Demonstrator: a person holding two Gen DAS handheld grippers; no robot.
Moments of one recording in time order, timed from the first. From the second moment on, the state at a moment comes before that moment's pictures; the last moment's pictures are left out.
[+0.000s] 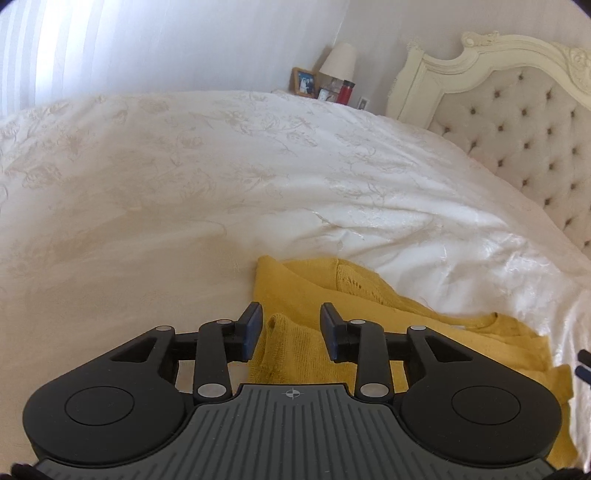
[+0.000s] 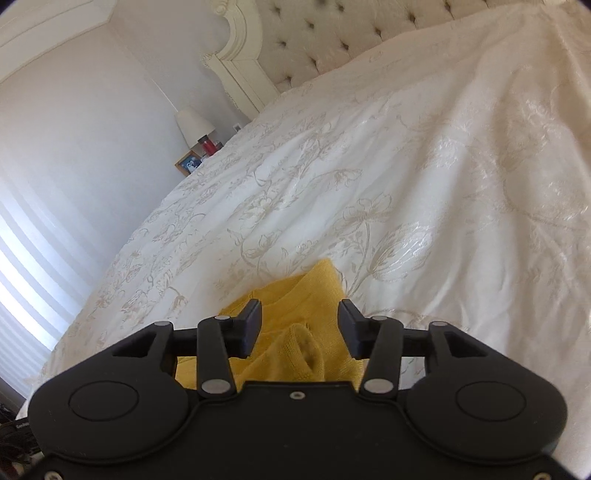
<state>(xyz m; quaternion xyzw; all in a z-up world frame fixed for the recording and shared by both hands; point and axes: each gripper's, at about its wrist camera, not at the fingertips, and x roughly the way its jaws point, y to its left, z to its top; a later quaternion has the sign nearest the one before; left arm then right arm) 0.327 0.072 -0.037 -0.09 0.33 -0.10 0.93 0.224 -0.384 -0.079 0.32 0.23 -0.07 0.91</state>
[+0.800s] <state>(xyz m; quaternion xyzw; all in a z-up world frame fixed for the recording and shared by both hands) 0.313 -0.019 -0.068 0.10 0.36 -0.23 0.90 0.244 -0.262 -0.081 0.01 0.34 0.04 0.94</state>
